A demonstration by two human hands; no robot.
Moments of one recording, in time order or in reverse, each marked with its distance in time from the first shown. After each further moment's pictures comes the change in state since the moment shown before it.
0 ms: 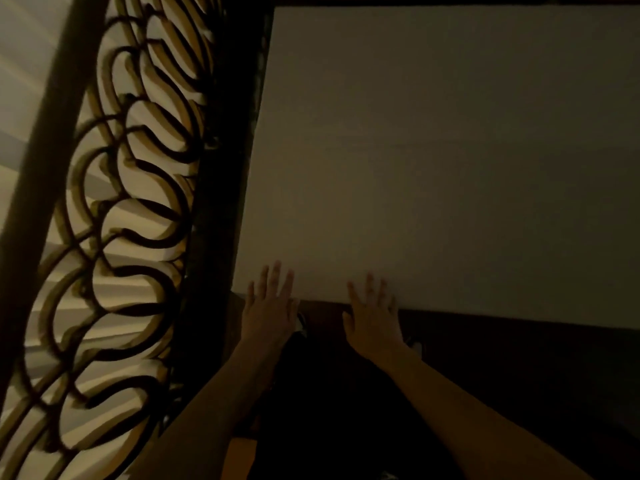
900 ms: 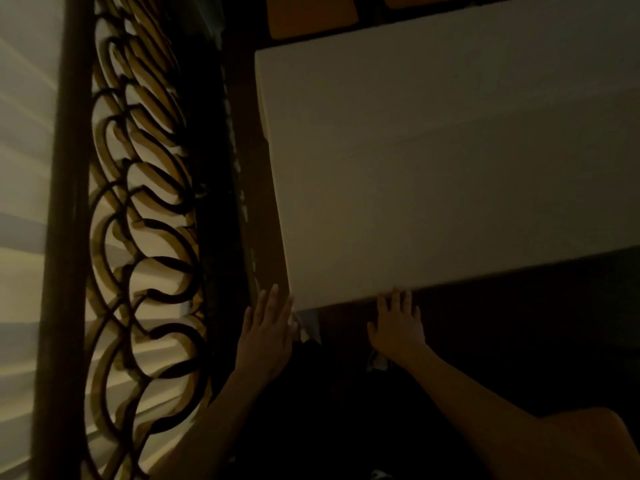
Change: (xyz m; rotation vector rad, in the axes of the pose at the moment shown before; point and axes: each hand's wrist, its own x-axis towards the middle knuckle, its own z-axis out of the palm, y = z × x) left_hand -0.017 -0.173 -0.031 0.101 0.002 0.260; right_hand -0.005 -0.129 0.022 0.154 -0.132 0.335
